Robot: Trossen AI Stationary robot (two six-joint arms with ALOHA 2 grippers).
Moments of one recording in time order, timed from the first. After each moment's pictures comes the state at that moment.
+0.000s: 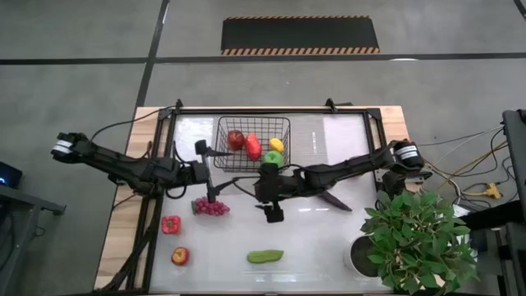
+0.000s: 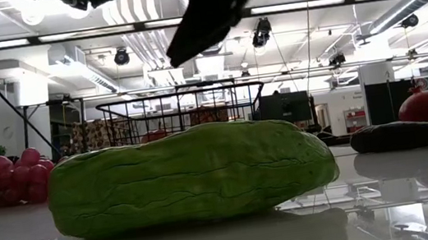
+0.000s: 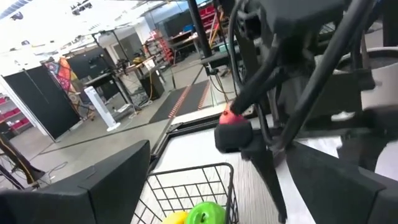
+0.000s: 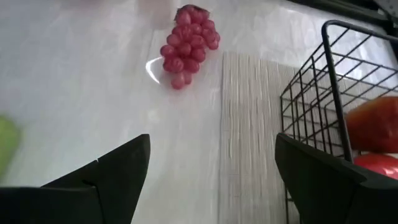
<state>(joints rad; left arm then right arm) -0.25 0.91 0.59 0.32 -0.49 0.34 0.17 1.83 1.40 -0.30 0.15 -0.11</state>
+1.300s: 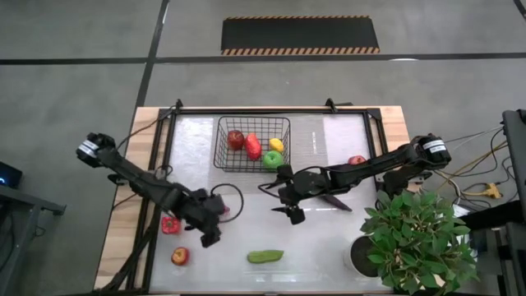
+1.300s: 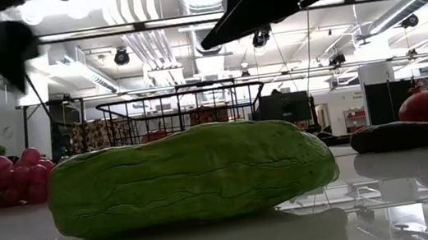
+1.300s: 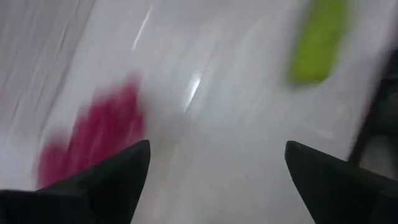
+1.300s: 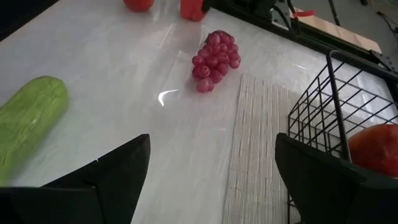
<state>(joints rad) -0.54 1.38 1.08 -0.88 -0.11 -0.97 0.18 1.59 1.01 0.01 0.05 -0.26</state>
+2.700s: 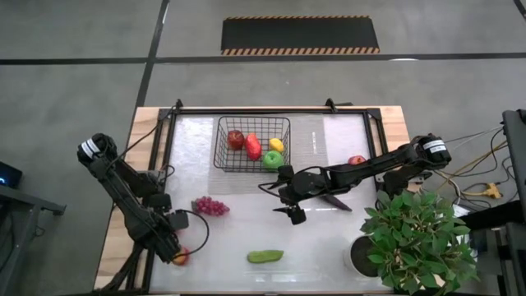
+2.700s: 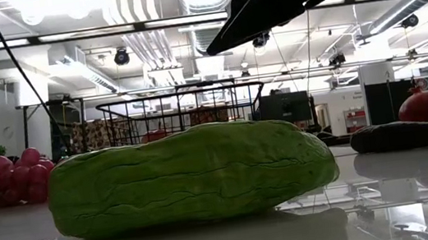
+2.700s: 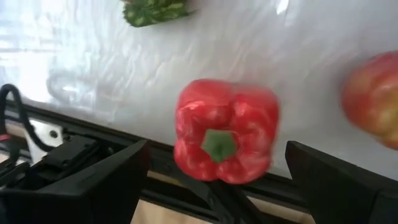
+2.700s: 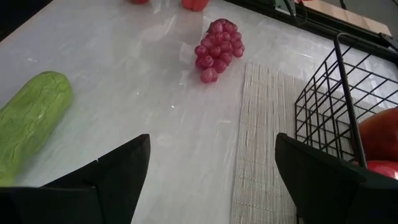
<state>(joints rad) -0.92 1.39 1.00 -1.33 -0.04 -1.11 0.18 1.59 1.01 -0.03 0.04 -0.22</state>
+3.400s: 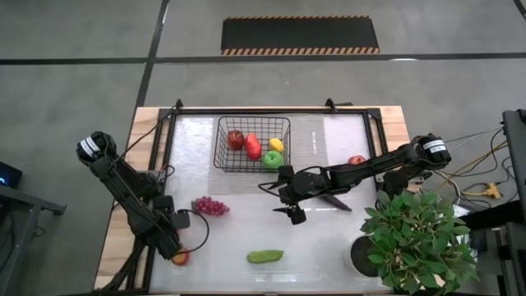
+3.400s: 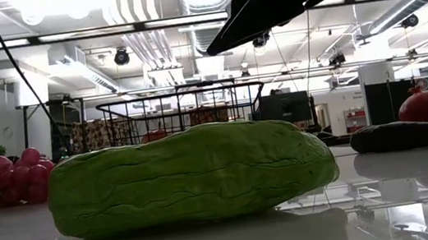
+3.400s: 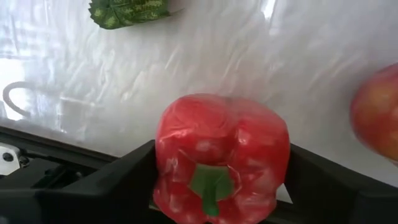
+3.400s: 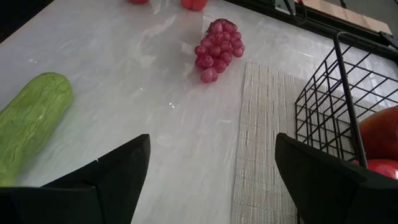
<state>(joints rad) -0.92 1.35 0.86 -1.15 -0.03 -1.12 0.18 1.59 1.01 -0.03 0.04 -0.21</state>
